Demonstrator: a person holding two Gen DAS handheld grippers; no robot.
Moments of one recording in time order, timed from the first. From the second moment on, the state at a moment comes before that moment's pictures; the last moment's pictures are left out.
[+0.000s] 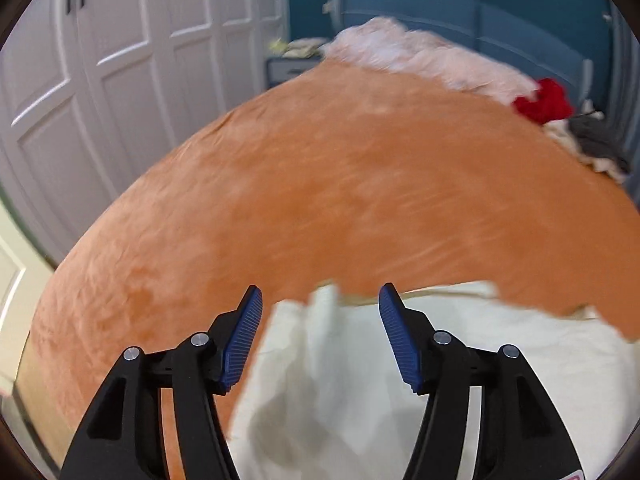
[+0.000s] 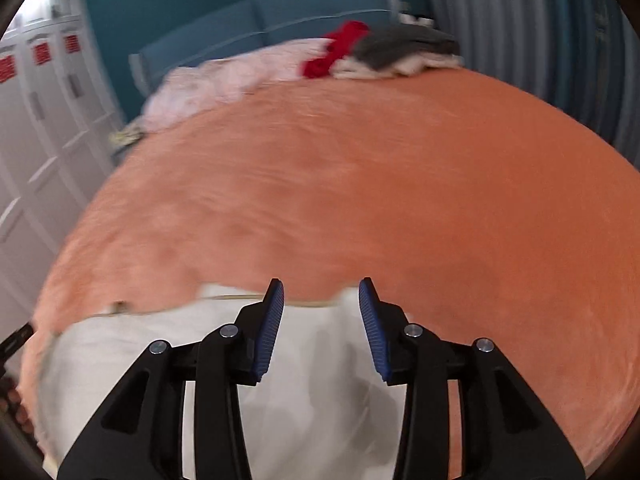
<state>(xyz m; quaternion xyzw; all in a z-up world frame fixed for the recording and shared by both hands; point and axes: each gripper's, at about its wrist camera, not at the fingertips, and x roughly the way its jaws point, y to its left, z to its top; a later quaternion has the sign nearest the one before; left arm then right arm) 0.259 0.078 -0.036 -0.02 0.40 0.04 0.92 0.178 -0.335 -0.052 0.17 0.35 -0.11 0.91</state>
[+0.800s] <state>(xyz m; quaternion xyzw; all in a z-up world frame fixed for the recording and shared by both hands) 0.276 -0.074 -0.139 0.07 0.46 -0.06 0.88 0.248 -0.205 -0.147 0.13 0.46 0.04 0.88</state>
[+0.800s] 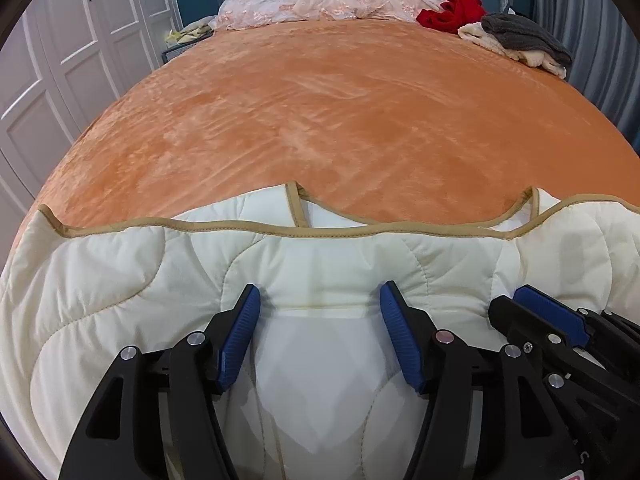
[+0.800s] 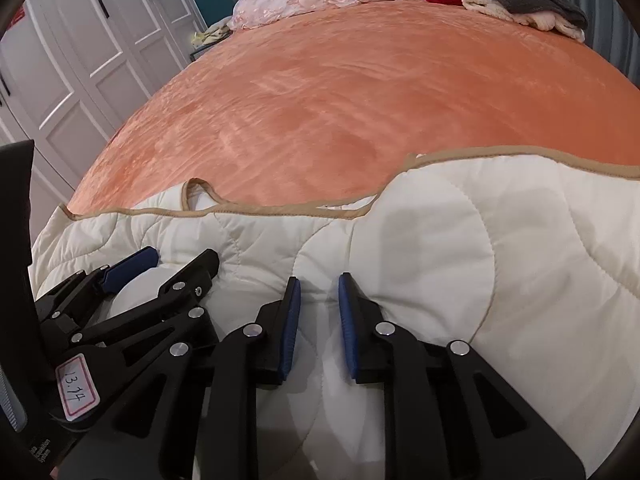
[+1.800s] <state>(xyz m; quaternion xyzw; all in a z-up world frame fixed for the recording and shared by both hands) 0.149 -0.049 -0.116 0.07 0.49 -0.03 0.87 0.111 -0.172 -0.123 0.06 0.48 0.03 0.88</state>
